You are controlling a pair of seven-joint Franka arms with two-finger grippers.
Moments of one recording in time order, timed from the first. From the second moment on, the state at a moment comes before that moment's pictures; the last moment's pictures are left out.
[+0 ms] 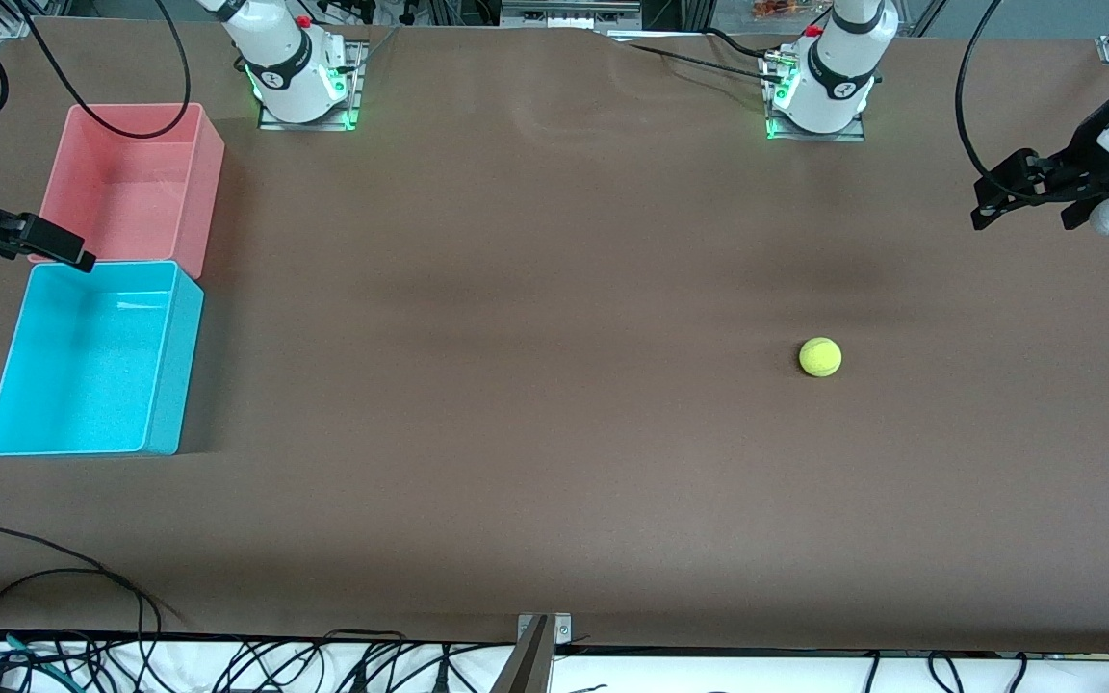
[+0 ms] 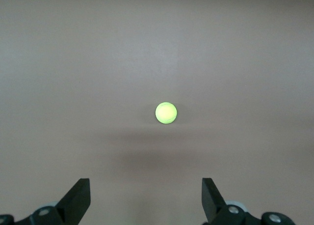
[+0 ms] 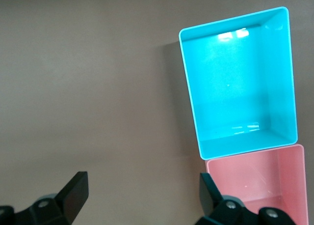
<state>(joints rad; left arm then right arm) -0.01 0.01 -0.06 -1.50 0.00 1.49 -0.09 -0.08 0.08 0.02 -1.56 0.03 1.59 0.12</state>
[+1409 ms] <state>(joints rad) 0.03 0.04 -0.05 -1.63 0.00 1.57 -0.10 -0.08 0.08 0.02 -1.56 0.03 1.59 0.12</state>
